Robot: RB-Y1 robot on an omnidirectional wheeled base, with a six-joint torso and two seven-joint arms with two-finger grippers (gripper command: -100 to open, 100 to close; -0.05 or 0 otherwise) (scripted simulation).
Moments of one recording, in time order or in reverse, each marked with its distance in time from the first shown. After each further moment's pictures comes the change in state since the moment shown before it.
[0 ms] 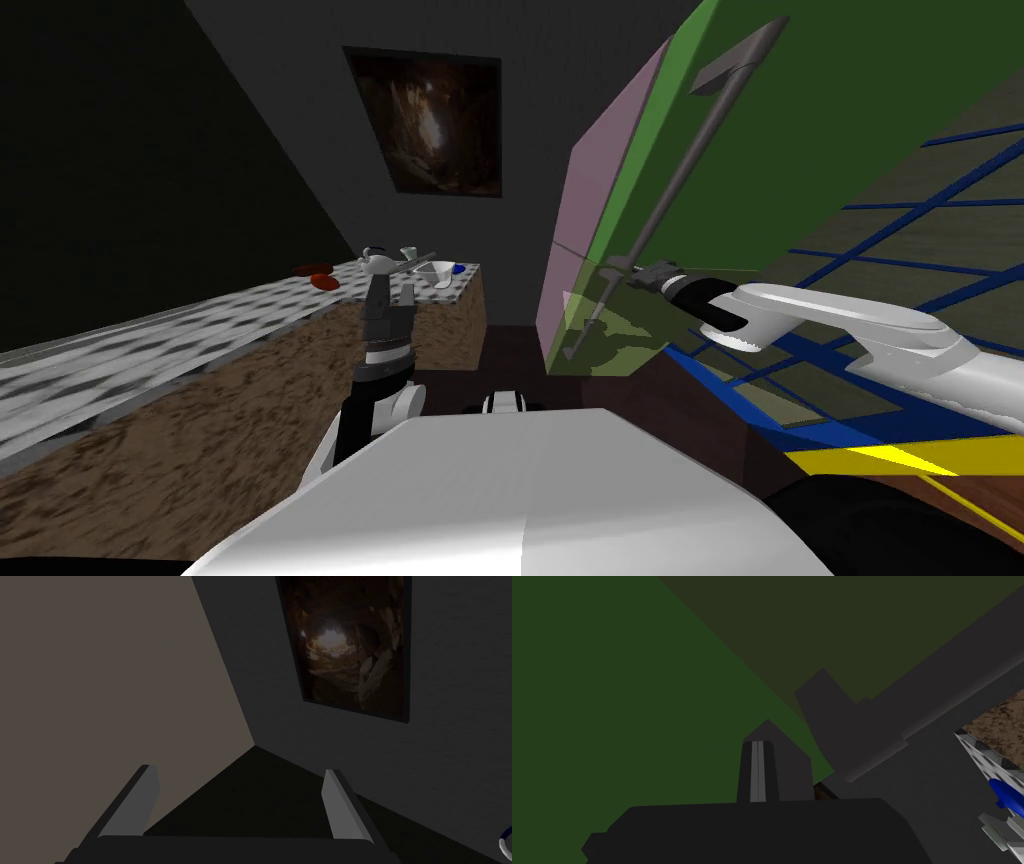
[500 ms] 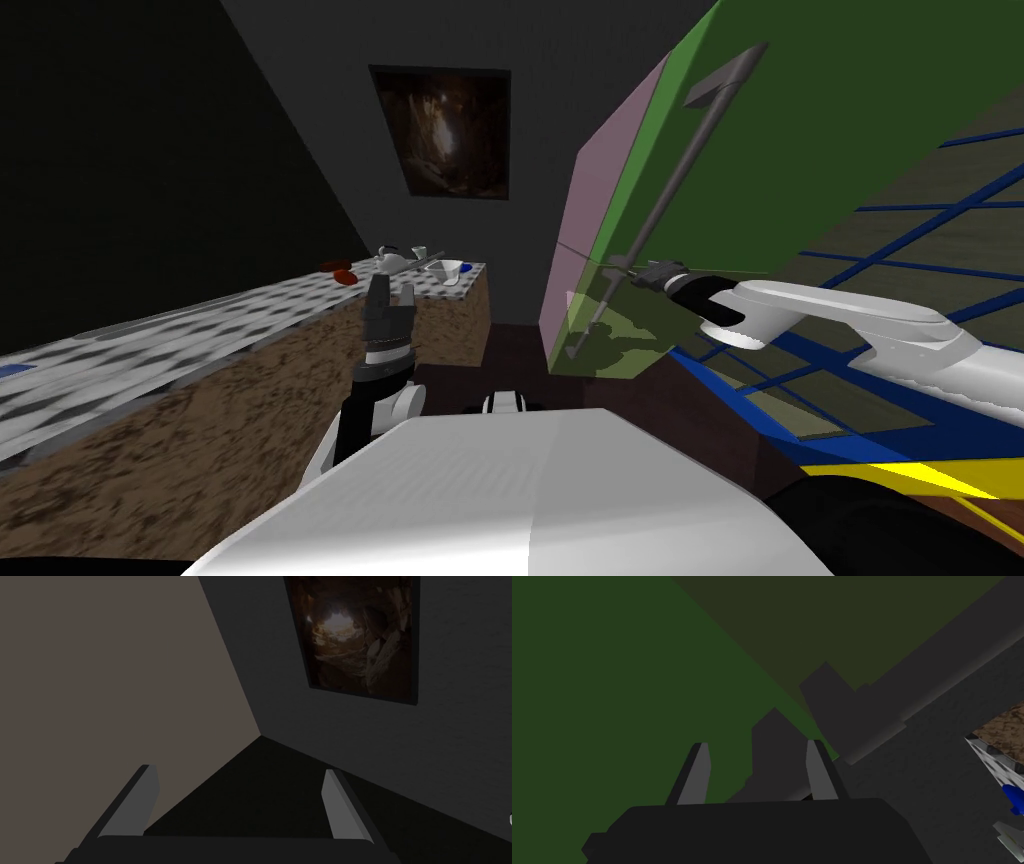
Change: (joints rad) left arm 0.001 0.000 0.000 0.000 0.000 0.000 0.000; right arm 0.037 -0.028 -0.036 0.008 -0.061 0.080 0.008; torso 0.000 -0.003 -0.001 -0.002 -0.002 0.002
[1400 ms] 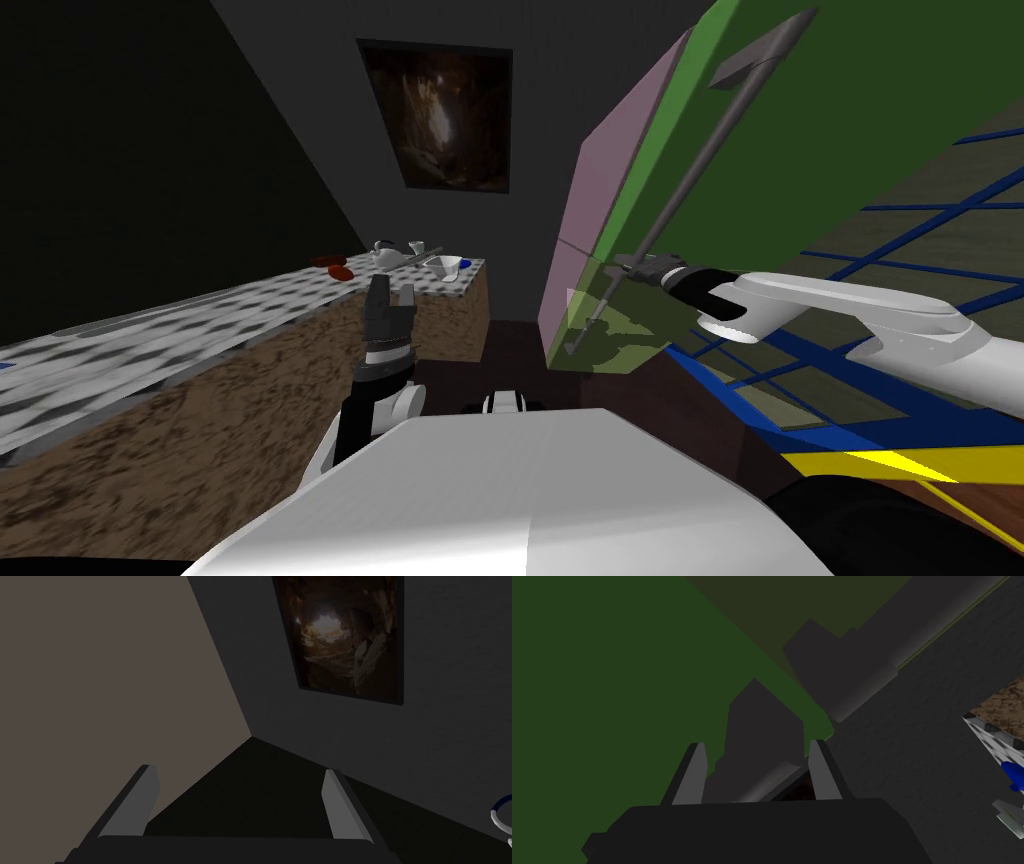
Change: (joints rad) left arm -0.001 0.000 0.000 0.000 0.000 0.000 0.000; right arm -0.013 -0.017 -0.039 -0.037 -0.038 0.008 -0.028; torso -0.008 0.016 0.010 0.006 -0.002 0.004
